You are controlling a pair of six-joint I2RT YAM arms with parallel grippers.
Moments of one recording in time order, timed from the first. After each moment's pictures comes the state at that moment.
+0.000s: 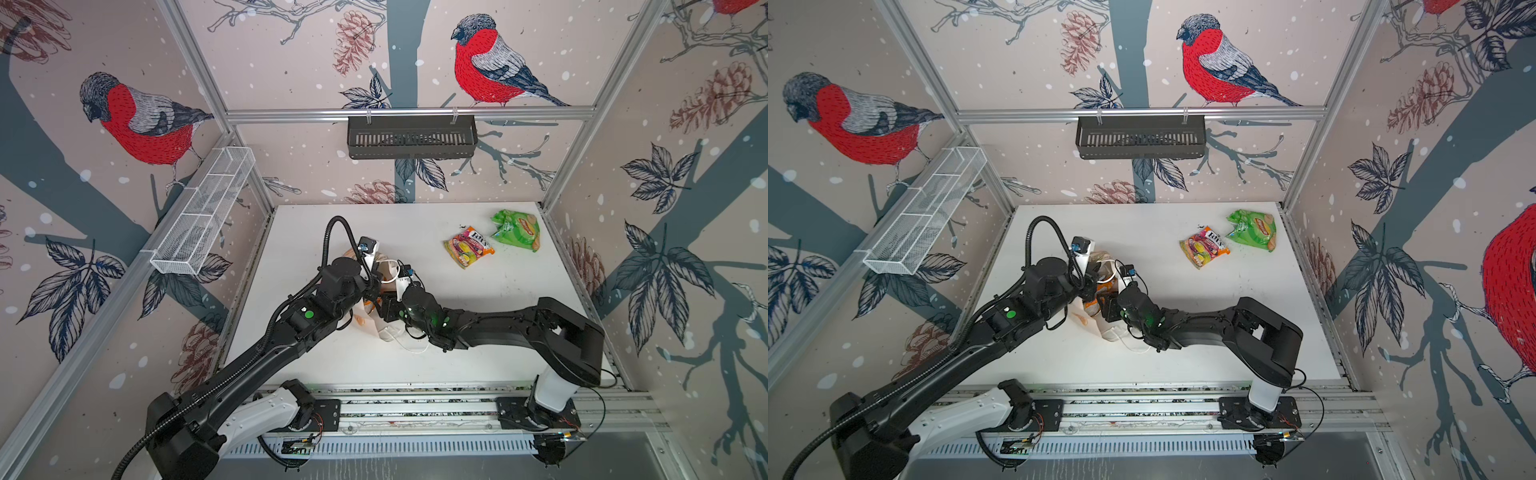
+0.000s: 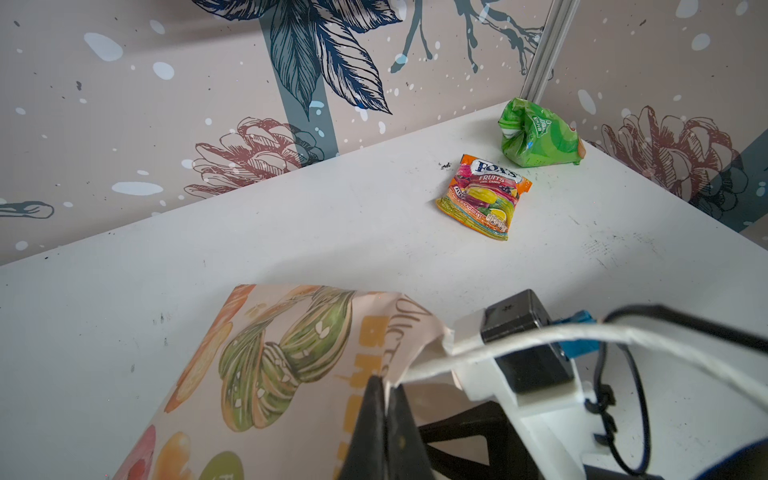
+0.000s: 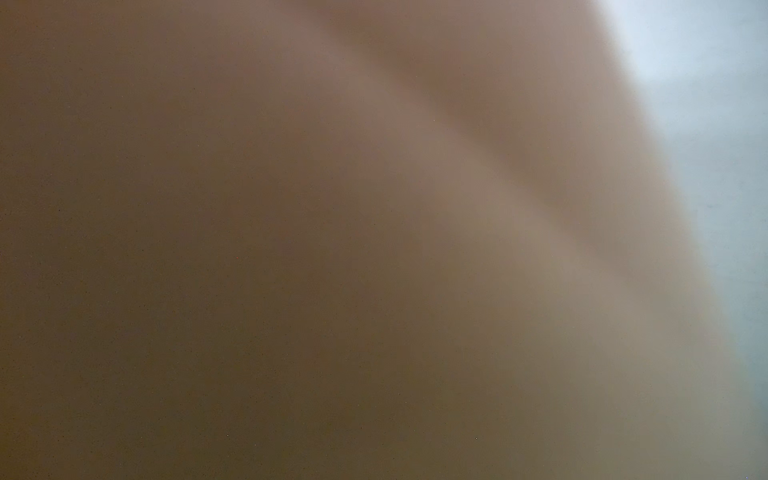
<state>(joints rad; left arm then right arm) -0.70 1.00 0.86 -0.26 -0.19 -0.08 1.09 1.74 0.88 0.48 0.16 0.71</state>
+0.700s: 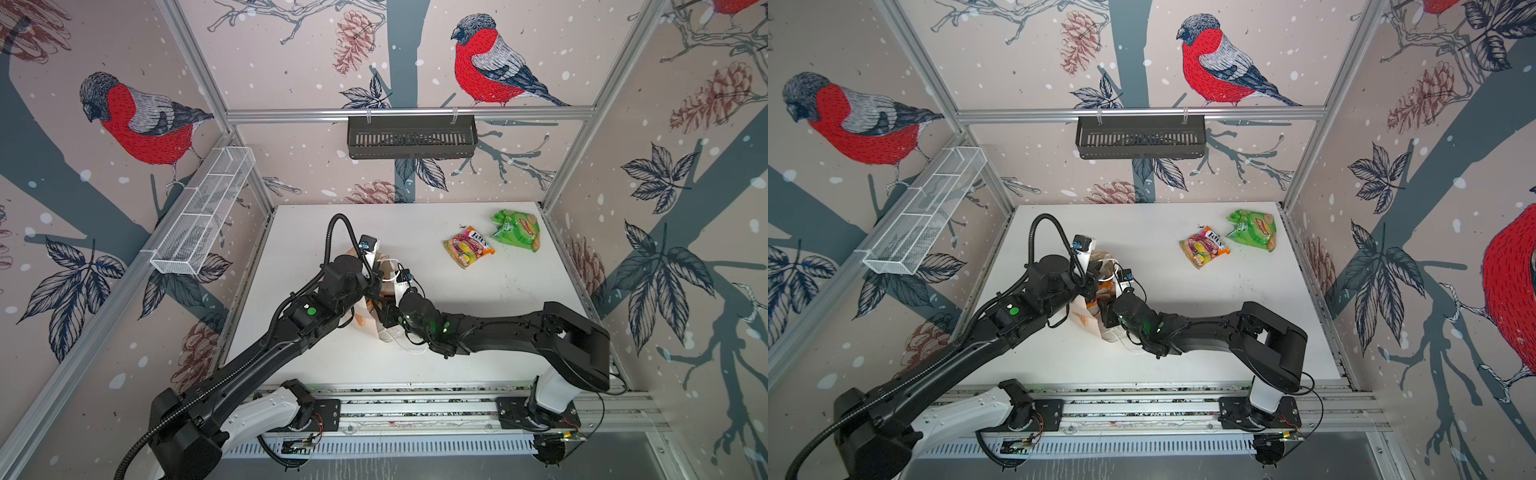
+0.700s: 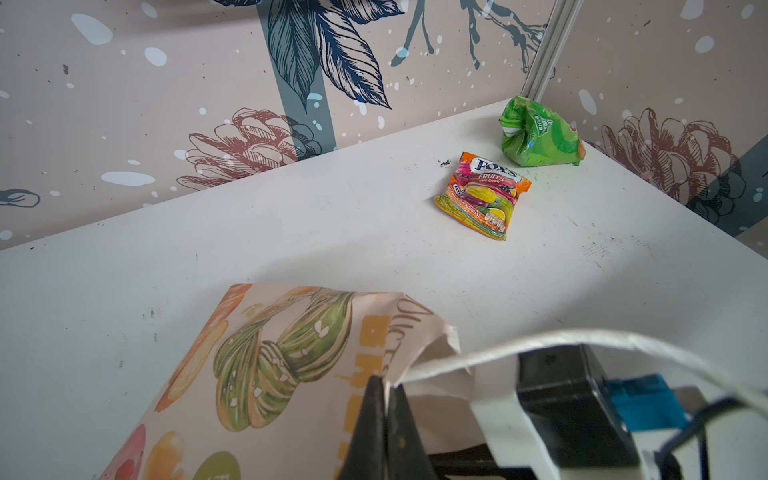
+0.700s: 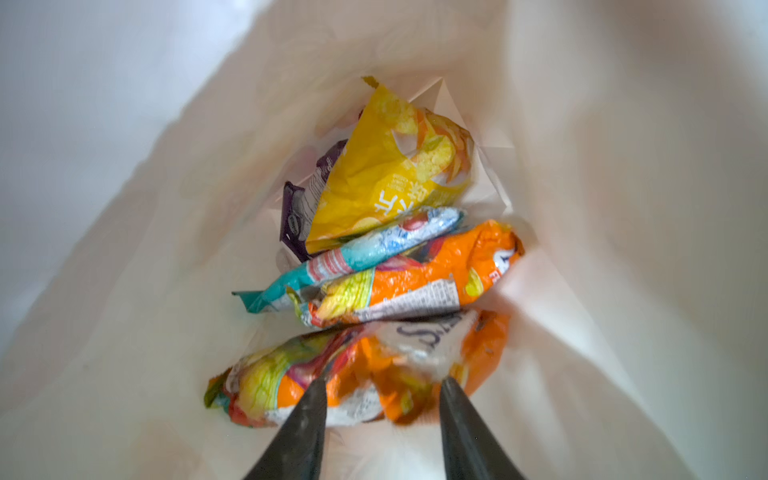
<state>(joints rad) -0.69 1.03 0.88 -0.26 -0.18 -0.11 1.16 1.69 0.86 0.42 0.28 0.67</state>
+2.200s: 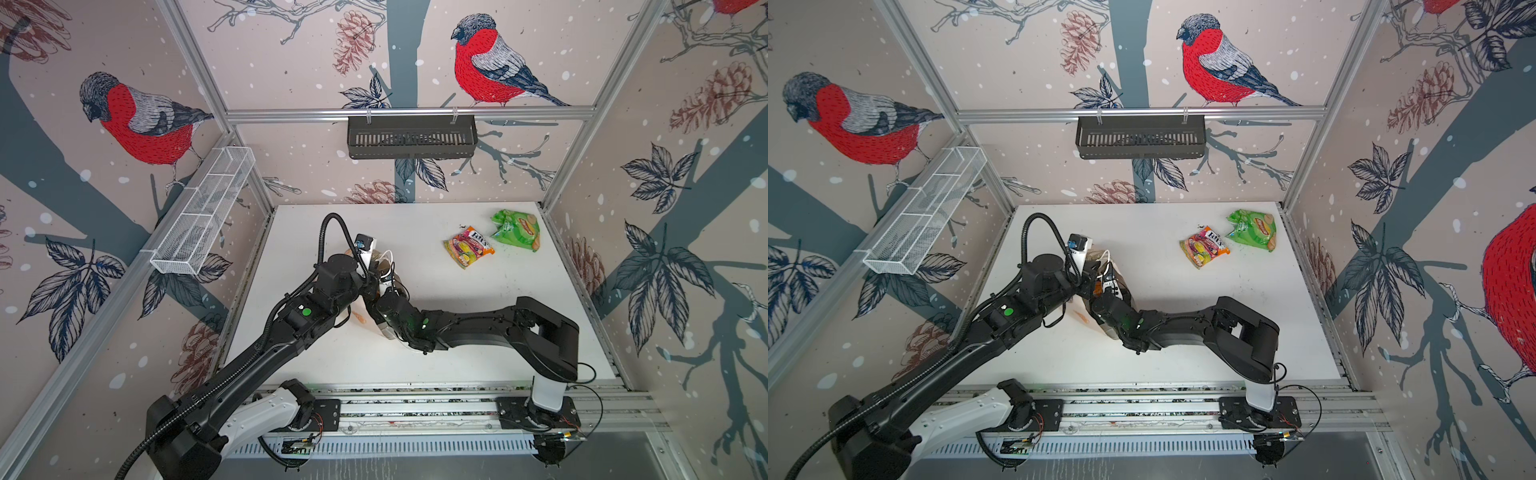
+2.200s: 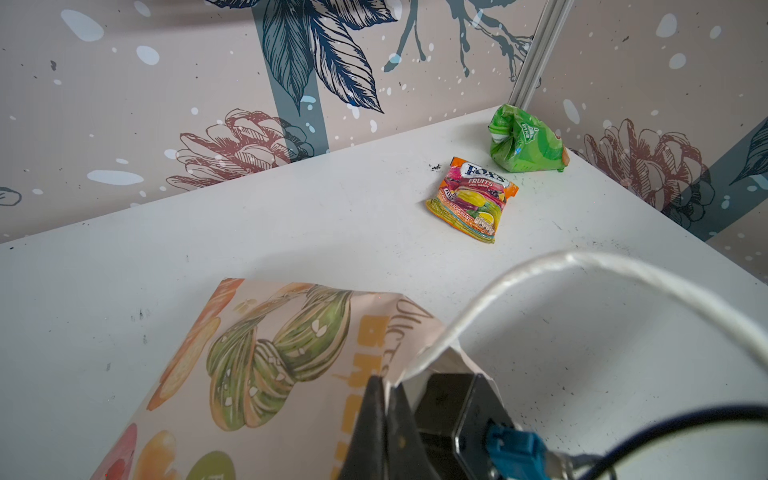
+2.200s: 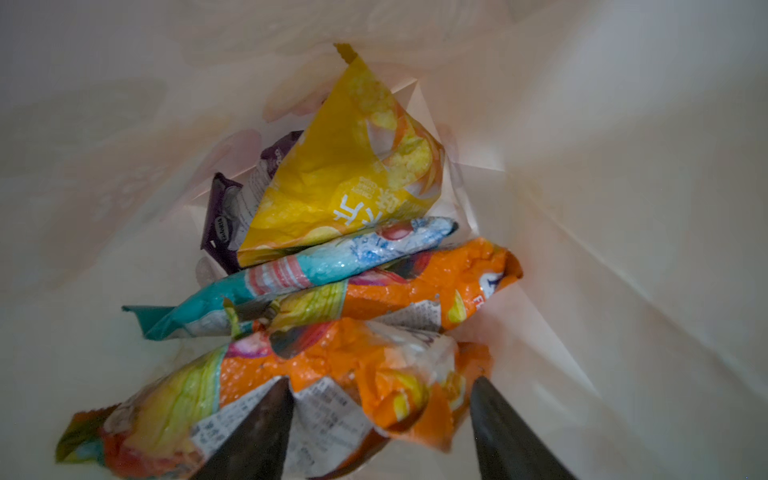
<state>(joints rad) -0.66 1.00 0.87 -0.27 -0.11 -0.11 1.18 1.85 1.06 0.30 0.45 0.52</state>
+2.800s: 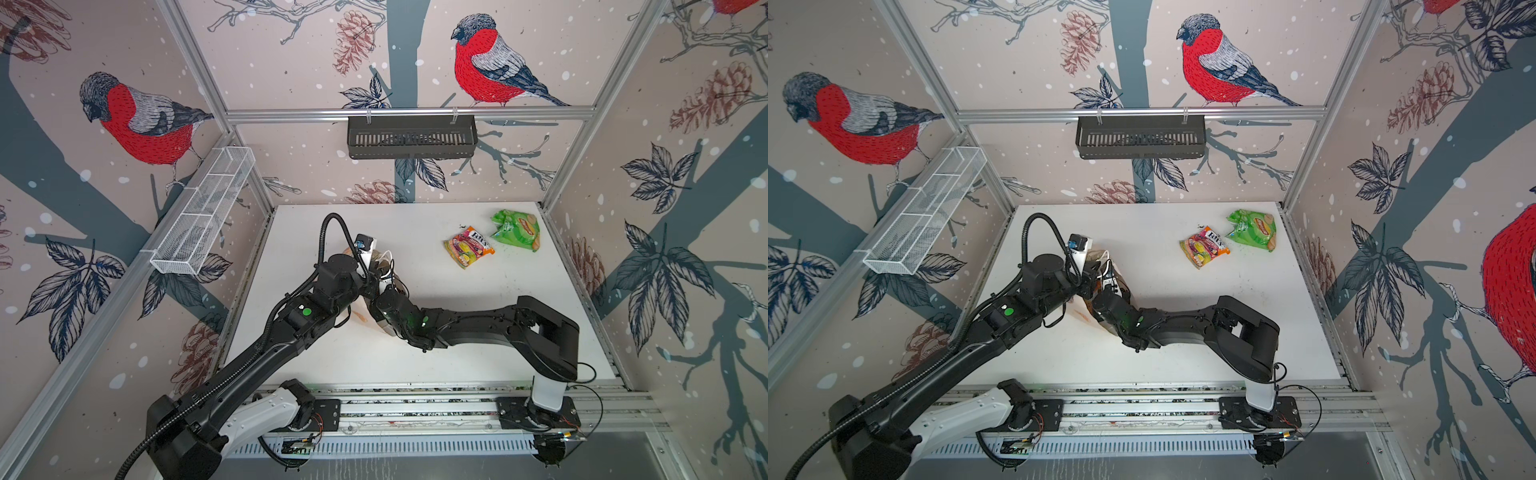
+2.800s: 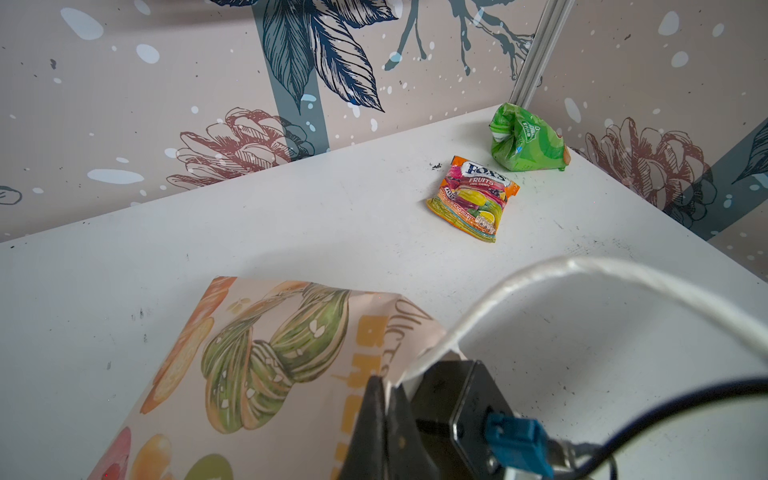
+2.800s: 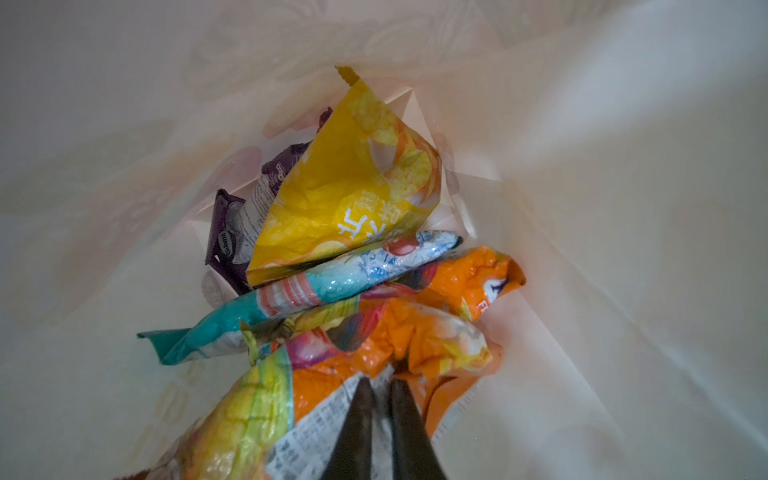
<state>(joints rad) -0.66 1.01 0.87 -0.27 -0.11 -0.11 1.17 1.85 1.07 0.30 0.45 0.52</state>
